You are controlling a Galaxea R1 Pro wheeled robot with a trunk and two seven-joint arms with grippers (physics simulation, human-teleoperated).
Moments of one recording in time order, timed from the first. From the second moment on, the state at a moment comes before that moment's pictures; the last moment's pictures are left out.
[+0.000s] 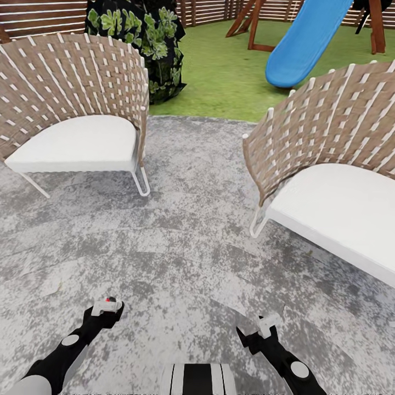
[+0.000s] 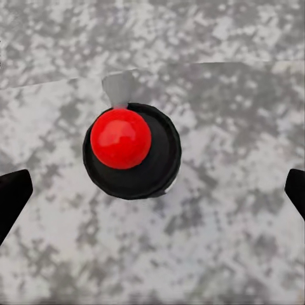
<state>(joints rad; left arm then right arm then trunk) -0.55 0.21 -0.05 -0.40 0.06 -0.21 -0.14 -0.26 -0.07 0.11 -0.85 0.09 -0.11 0.23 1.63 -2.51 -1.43</state>
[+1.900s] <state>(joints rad) -0.55 0.20 -0.04 -0.41 0.08 -0.21 -0.13 -0.26 -0.07 0.11 -0.86 0.09 -0.11 0.23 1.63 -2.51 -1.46</state>
